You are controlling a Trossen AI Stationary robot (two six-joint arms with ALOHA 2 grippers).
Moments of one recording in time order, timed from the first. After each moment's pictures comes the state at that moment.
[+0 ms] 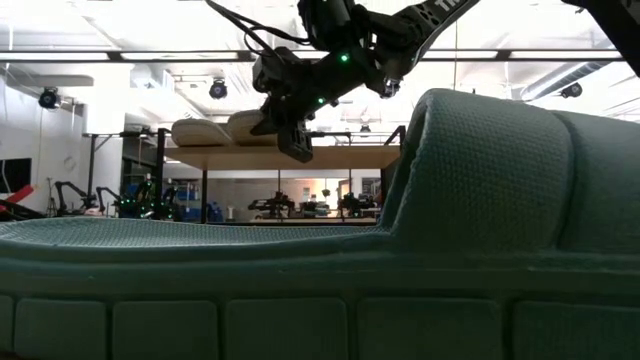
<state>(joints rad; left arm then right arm) -0.22 1.29 1.90 -1.11 -0.42 -0.22 -0.10 2.04 1.40 0.35 0.44 -1.19</state>
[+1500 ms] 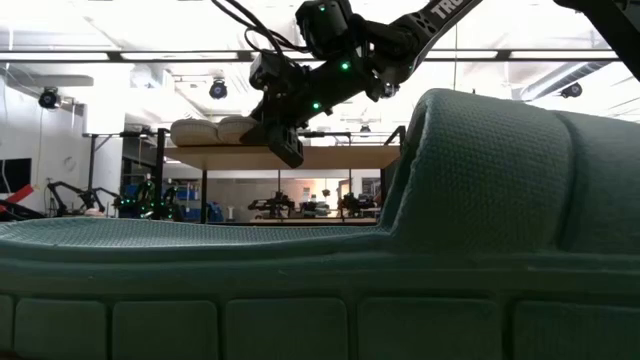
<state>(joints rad) -0.22 1.30 1.90 -1.08 -0.42 -0.20 -0.11 2.07 1.40 0.37 0.30 -1.02</state>
